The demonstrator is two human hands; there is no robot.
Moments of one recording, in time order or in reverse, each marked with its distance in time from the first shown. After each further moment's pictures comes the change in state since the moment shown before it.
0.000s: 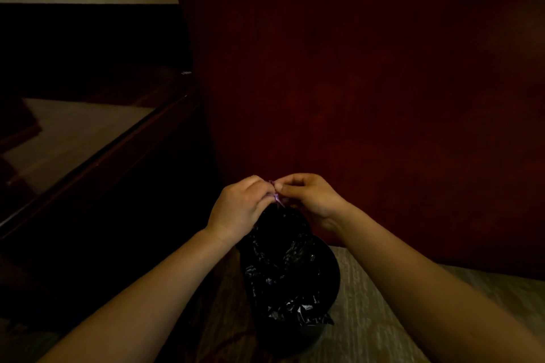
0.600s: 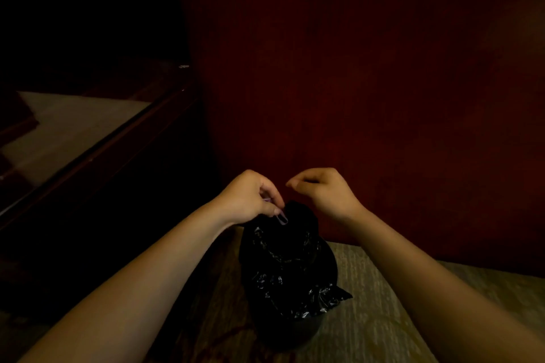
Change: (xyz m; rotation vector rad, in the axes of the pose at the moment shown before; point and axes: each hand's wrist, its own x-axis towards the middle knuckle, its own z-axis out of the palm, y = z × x) left_hand 0.030 0.007 -0.005 -0.512 -0.488 -0.559; right_hand -0.019 -0.007 -0.022 -0.513 0.151 -0.235
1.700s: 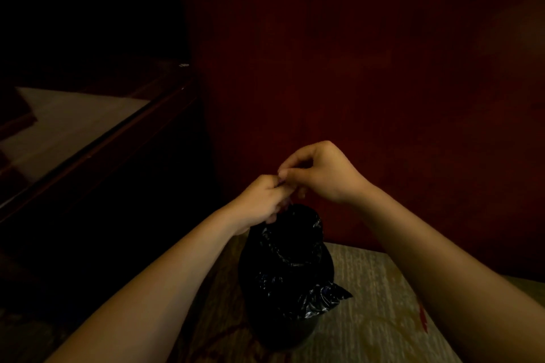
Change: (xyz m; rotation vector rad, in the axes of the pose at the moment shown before) left_hand -0.005 0.022 0.027 -0.417 -0.065 -0.043; right_hand 0.000 -0.049 -0.021 -0.168 -0.096 -0.217
